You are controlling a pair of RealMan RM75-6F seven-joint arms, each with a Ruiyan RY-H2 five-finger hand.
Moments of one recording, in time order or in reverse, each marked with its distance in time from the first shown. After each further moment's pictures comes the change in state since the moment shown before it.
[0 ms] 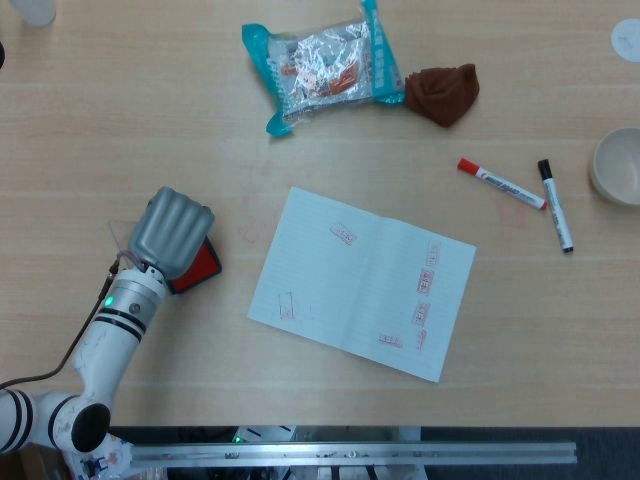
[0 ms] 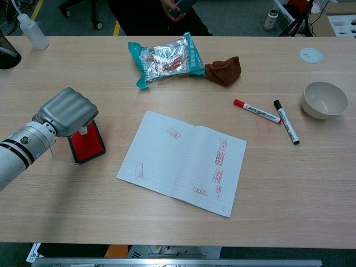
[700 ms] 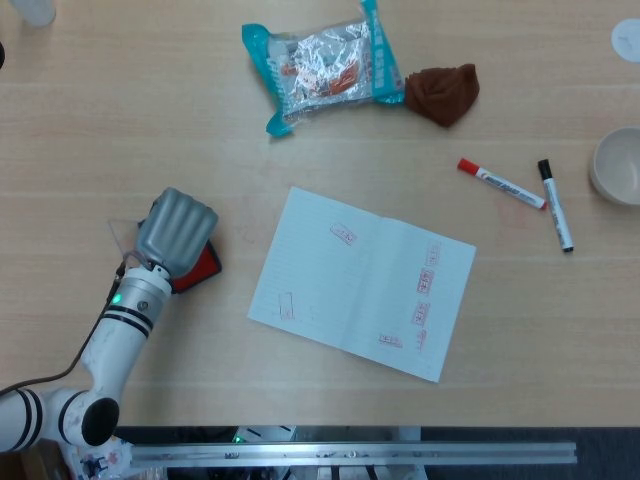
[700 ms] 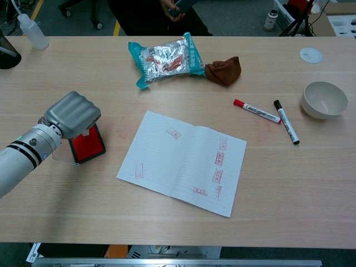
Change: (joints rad) left arm 0.029 -0.044 -0.045 0.067 0.003 -0.061 0.036; right arm -0.006 0.001 0.000 0.004 0.010 0.004 0.000
